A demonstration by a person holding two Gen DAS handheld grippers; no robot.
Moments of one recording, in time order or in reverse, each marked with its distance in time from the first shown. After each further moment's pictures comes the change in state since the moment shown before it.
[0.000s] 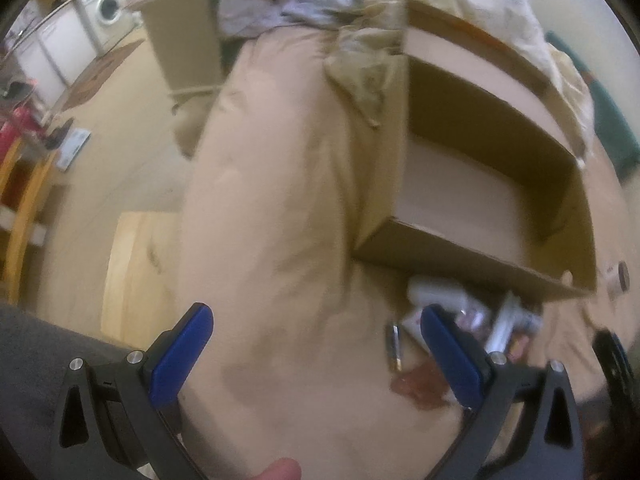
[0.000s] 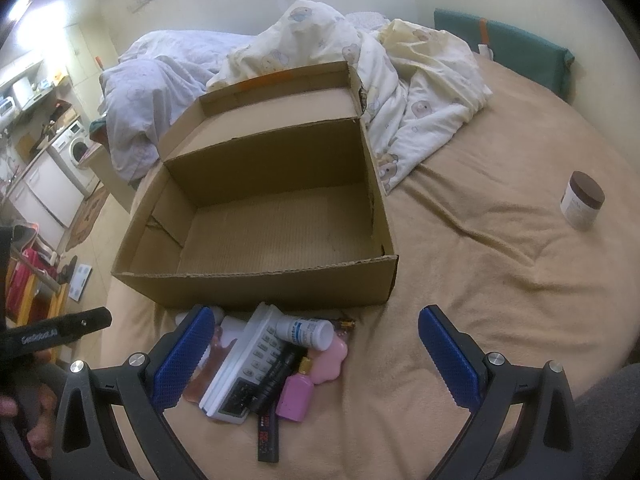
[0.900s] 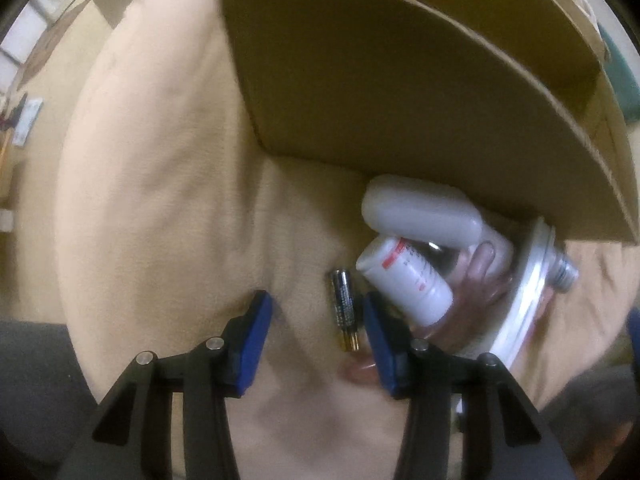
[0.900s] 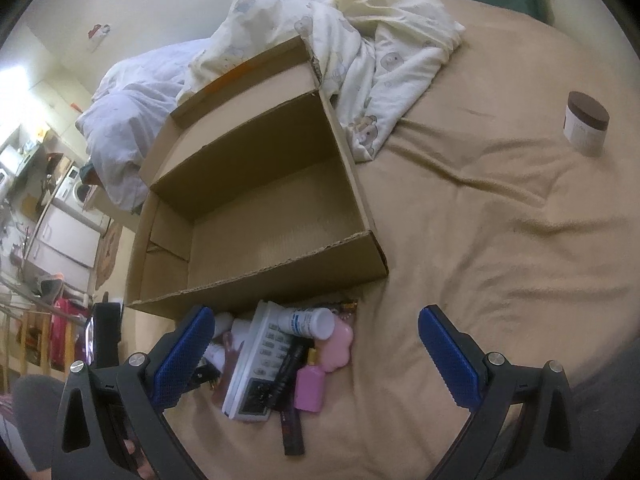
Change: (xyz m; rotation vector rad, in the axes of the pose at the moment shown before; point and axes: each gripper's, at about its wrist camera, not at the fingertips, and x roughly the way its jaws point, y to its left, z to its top) left arm 0.100 -0.057 -0.021 0.109 0.298 -0.042; right arm 0.010 -0.037 0.007 0.234 0.099 0.109
